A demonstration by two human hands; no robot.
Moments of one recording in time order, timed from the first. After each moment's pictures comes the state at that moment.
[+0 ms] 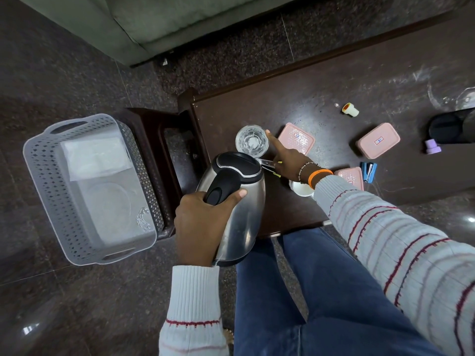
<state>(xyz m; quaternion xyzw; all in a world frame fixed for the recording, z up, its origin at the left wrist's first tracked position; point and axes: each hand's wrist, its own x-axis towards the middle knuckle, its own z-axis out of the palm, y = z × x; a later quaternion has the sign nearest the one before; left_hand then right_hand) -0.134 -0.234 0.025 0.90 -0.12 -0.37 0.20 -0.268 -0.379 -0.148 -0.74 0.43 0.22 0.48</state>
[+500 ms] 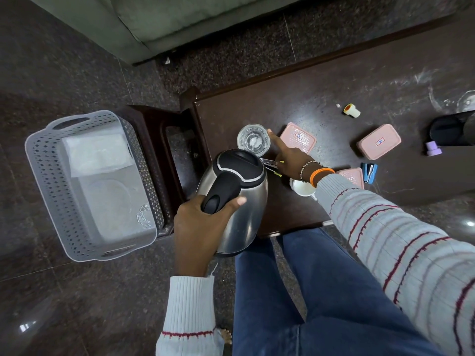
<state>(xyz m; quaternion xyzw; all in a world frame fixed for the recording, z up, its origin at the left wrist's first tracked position) -0.134 -0.216 0.023 0.89 -0.13 -0.39 0.22 -0.270 -0.380 -0.153 -0.75 0.43 0.21 0.46</state>
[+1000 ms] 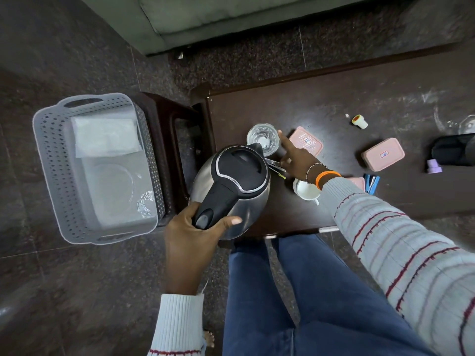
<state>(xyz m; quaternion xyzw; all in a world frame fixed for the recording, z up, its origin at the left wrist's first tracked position) -0.135 -0.174 0.035 0.87 -0.13 -0.35 0.32 -0.265 -0.378 -0.146 -0.75 0.43 0.21 0.45</state>
